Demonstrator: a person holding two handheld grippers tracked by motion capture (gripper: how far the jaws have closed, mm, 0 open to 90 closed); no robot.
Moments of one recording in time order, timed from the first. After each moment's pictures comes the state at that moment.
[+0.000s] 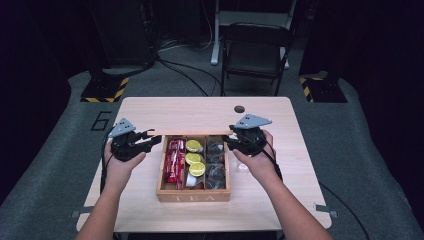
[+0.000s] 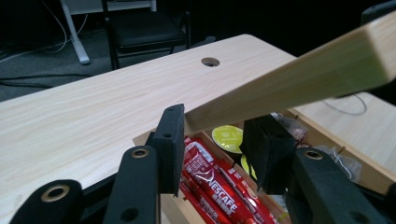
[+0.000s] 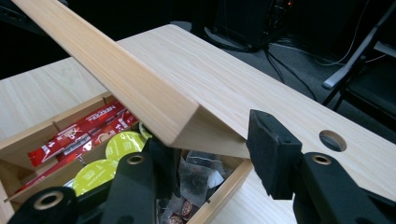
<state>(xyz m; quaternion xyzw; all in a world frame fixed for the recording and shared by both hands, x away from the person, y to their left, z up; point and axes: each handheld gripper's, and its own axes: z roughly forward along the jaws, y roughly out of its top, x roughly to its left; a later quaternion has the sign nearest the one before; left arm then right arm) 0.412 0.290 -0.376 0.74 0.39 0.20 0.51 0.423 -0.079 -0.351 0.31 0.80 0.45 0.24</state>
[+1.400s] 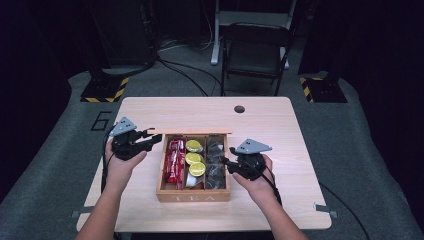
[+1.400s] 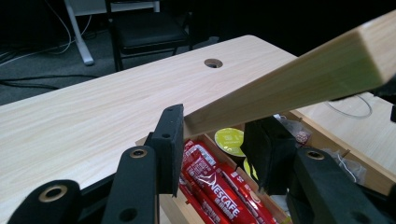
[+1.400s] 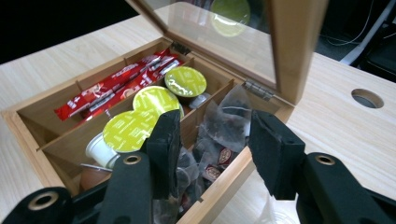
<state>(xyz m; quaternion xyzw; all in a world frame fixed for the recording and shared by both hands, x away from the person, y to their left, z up) 0.414 0.286 -0.372 0.74 0.39 0.21 0.50 0.383 -0.081 -0.404 0.34 0.80 0.45 0.21</state>
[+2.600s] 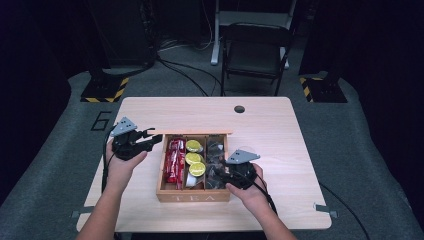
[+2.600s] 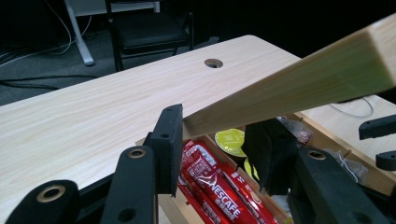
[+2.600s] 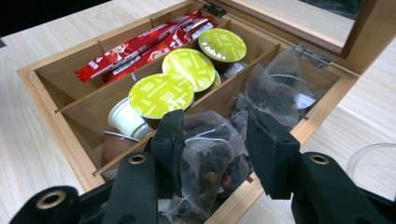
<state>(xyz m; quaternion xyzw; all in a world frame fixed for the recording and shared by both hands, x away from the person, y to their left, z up) 0.414 0.285 -0.373 0.74 0.39 0.21 0.50 0.377 -0.064 -0.438 0.32 0.82 0.44 0.17</state>
